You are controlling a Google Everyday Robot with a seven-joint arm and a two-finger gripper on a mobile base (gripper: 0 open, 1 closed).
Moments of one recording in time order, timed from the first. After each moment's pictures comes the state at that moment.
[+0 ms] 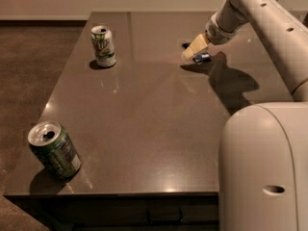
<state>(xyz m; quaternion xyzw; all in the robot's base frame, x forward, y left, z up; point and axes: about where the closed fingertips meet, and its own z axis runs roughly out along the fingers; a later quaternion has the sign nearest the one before) 0.784 -0.190 0.851 -0.25 0.93 0.05 0.25</state>
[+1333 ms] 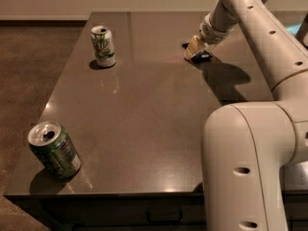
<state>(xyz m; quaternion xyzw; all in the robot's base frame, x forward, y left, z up) 0.803 -0.181 0.834 -0.25 0.94 0.06 0.23</state>
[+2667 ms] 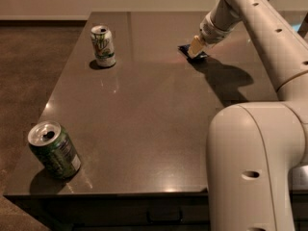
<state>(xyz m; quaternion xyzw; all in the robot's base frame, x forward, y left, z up) 0.790 -0.173 0.848 -0.28 0.93 0.08 0.24</state>
